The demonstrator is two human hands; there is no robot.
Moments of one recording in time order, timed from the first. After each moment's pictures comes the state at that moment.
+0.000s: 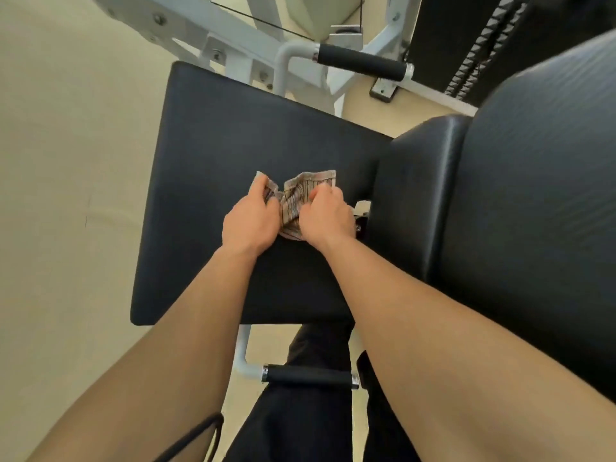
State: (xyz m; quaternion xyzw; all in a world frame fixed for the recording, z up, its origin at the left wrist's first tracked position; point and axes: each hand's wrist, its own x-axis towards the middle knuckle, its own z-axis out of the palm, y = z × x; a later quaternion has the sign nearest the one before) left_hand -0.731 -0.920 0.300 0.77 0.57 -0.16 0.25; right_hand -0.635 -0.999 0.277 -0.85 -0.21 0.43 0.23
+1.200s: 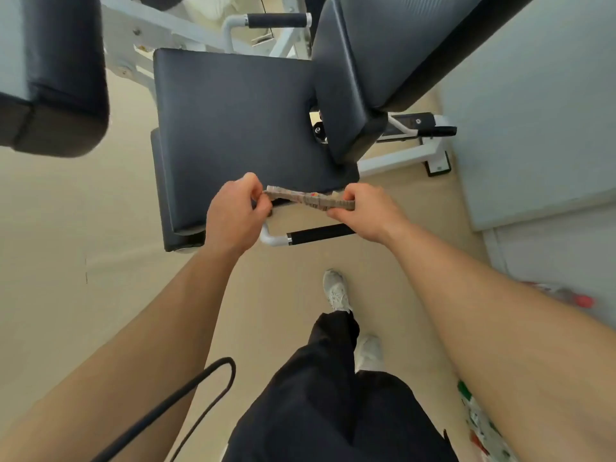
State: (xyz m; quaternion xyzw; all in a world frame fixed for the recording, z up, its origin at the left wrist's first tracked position) left_hand -0.958 -1.064 0.417 0.94 0.27 -0.01 0.20; right_hand -0.838 -1.270 0.396 -0.88 -0.19 0.35 0.26
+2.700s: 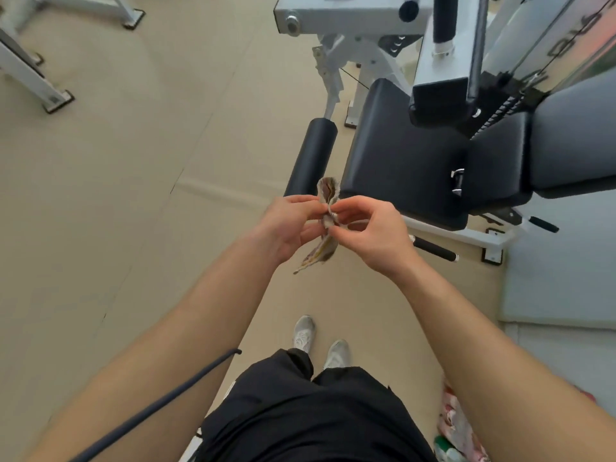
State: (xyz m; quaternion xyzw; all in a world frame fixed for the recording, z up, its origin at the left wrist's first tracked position) left_hand -1.283 -0.973 0.633 0.38 0.50 0.10 0.77; right_hand -1.171 -1.092 0.630 -0.75 -0.37 0.34 0.43
